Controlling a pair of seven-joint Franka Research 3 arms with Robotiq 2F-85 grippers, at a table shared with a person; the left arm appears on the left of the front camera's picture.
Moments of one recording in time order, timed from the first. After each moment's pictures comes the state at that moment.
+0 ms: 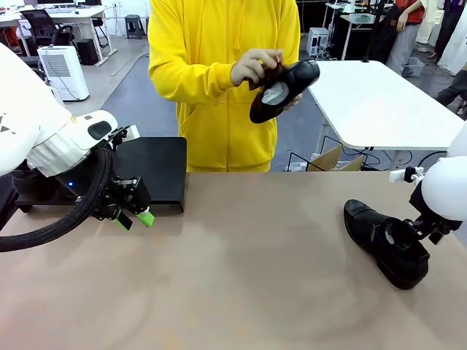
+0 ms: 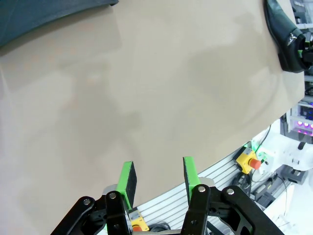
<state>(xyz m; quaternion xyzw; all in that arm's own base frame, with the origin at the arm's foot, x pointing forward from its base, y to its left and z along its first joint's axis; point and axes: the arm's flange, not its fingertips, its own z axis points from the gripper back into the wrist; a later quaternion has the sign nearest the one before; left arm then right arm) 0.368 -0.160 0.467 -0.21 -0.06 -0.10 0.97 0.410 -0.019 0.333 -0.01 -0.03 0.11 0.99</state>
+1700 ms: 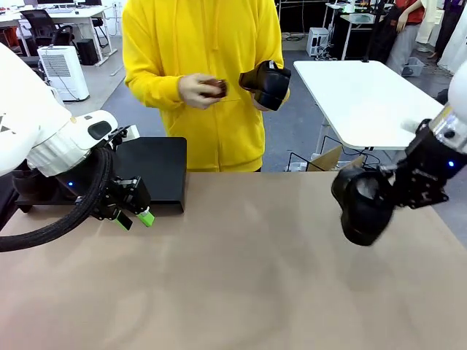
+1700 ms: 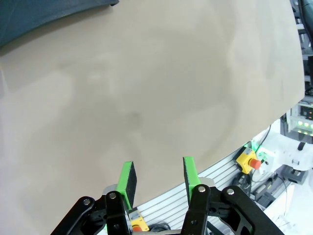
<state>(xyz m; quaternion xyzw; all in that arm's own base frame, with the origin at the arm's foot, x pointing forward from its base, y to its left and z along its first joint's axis) 0.368 -0.160 0.467 -0.21 -0.06 -0.10 0.97 0.376 0.083 0.491 0.16 -0.03 -0.16 0.97</state>
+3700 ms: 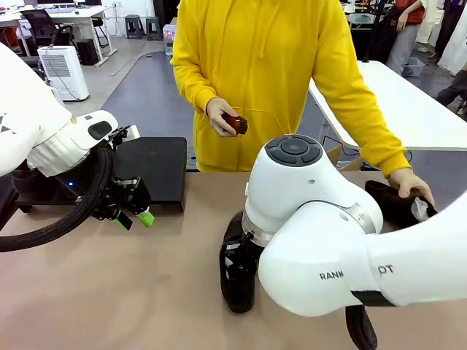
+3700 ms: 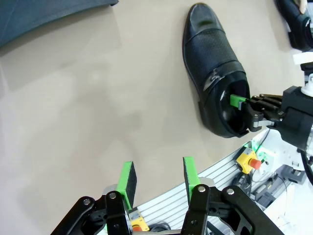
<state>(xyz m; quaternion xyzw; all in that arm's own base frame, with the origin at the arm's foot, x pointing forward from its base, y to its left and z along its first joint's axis) 0.368 -0.161 0.467 -0.21 -0.06 -0.10 0.97 0.325 0.350 0.347 0.05 -0.09 -0.06 0.99</state>
